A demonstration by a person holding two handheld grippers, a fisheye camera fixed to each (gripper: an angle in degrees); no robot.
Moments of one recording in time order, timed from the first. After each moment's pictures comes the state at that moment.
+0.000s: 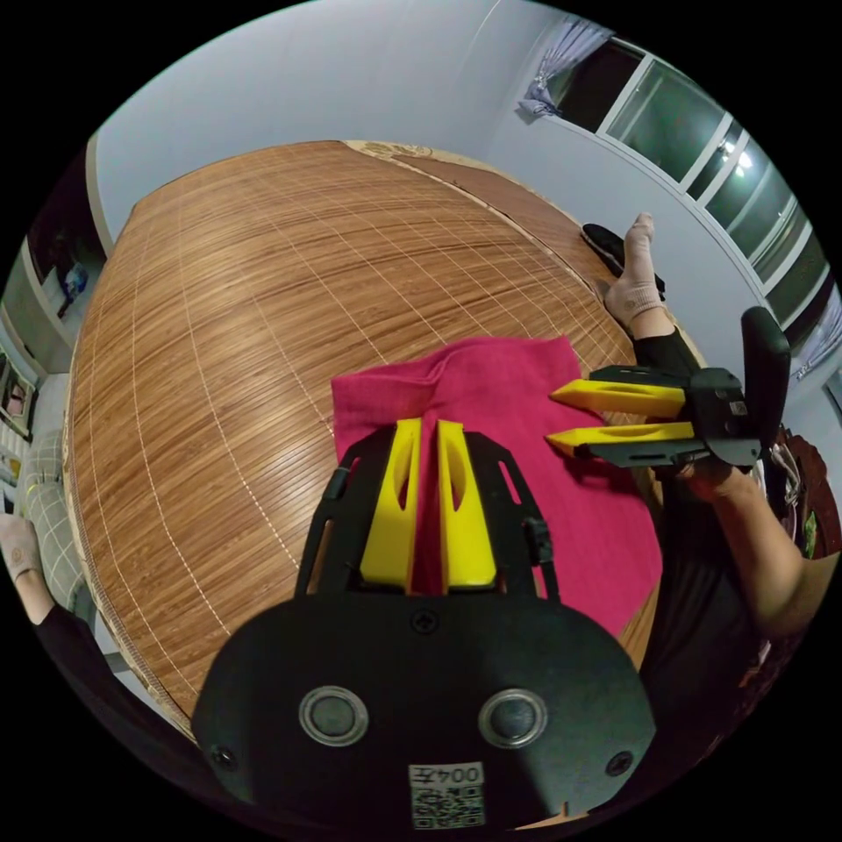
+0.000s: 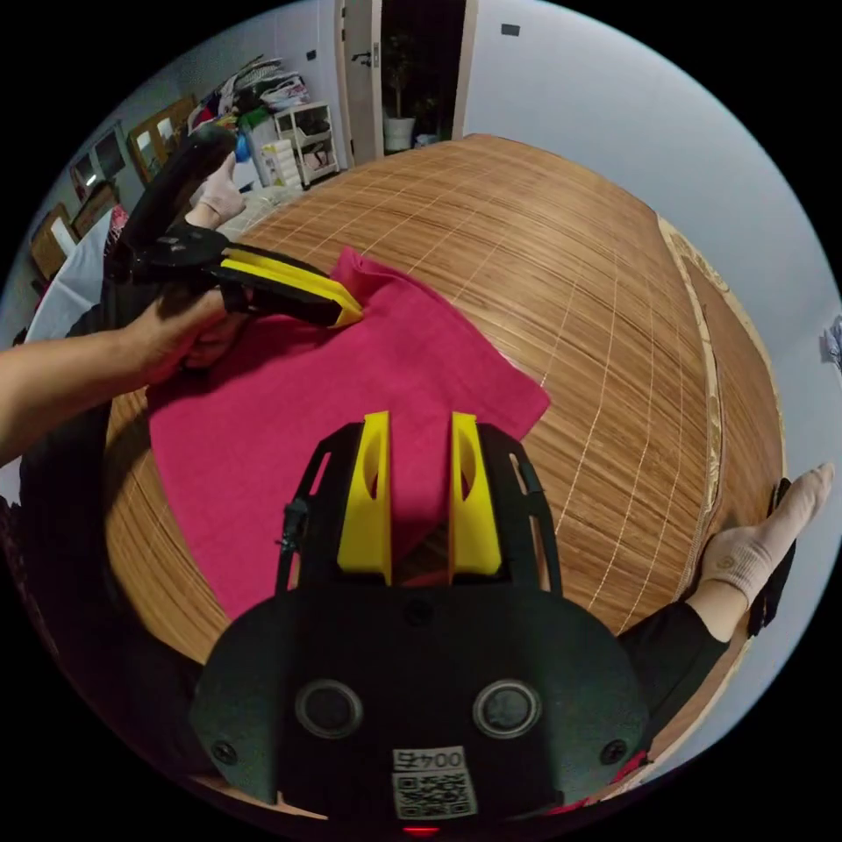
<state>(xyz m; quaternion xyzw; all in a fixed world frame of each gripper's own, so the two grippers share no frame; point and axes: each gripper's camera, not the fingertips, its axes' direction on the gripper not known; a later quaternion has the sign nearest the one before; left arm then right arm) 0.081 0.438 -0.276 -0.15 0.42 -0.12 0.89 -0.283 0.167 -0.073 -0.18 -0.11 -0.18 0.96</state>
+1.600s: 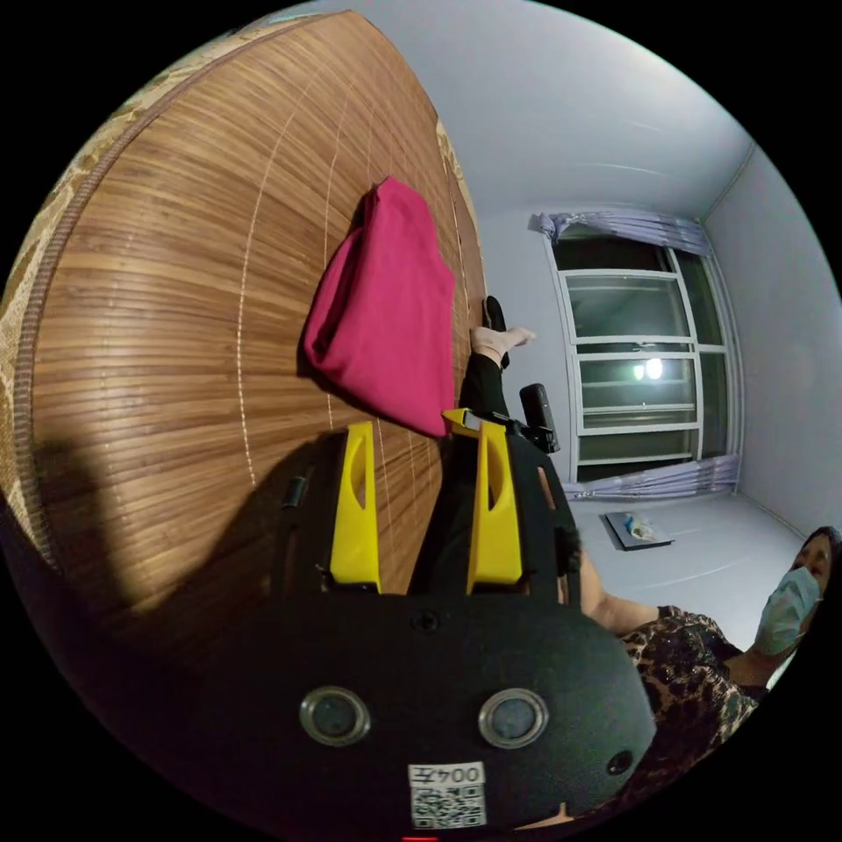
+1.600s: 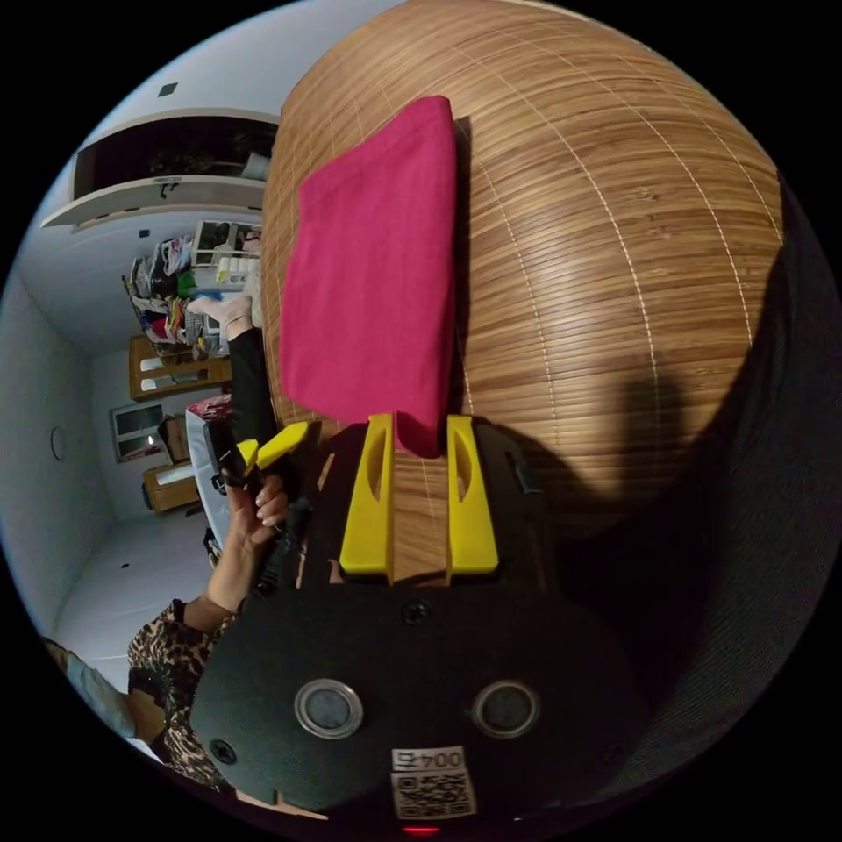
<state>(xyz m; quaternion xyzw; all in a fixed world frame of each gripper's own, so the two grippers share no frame) -0.018 0.764 -0.372 -0.19 0.66 -0.39 0.61 -0.176 0.271 -0.080 -0.37 -0.30 0.23 0.85</state>
